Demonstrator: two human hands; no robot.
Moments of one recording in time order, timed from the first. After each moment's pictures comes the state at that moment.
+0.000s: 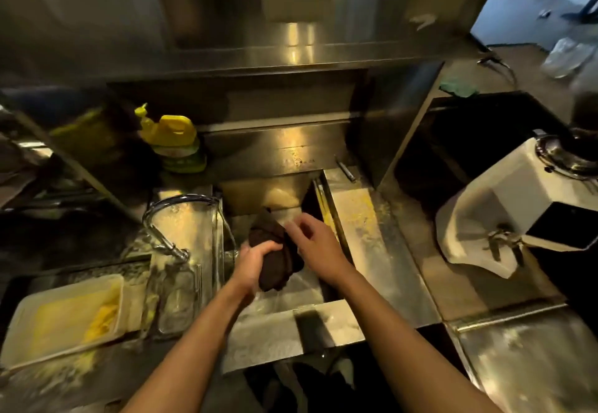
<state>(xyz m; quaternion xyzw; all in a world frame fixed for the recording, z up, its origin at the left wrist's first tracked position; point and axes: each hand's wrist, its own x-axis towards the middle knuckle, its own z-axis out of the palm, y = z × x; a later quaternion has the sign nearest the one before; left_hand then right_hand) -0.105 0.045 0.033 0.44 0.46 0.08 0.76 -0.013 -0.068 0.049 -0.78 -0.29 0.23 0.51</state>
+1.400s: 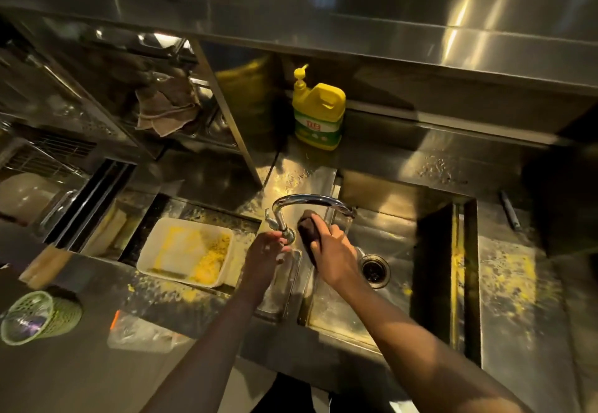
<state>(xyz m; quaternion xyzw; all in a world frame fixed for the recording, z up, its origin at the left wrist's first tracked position) -0.211 0.209 -0.059 0.51 0.56 0.25 0.60 -0.061 0.143 -0.069 -0.82 -0.48 0.27 0.15</state>
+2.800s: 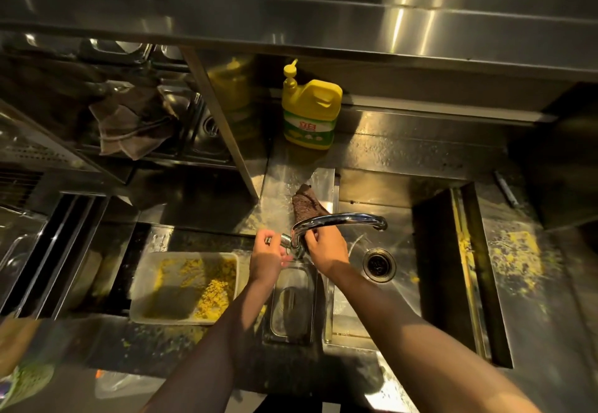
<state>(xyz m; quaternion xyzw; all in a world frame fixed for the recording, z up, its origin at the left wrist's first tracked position) -0.208 0.293 -0.097 0.52 0.59 0.16 0.60 -0.090 0.227 -0.102 -0.86 -0.30 0.30 0.28</state>
